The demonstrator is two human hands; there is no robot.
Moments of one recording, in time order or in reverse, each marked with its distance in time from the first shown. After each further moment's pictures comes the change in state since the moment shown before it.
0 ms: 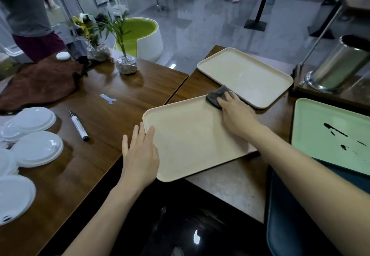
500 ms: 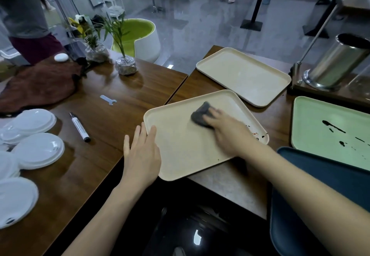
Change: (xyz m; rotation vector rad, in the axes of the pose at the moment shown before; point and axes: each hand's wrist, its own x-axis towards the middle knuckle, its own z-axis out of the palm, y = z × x) left_hand 0.000 -0.002 -0.003 0.021 -0.006 0.021; right_hand -0.049 -0.045 -0.006 0.164 -0.091 -0.136
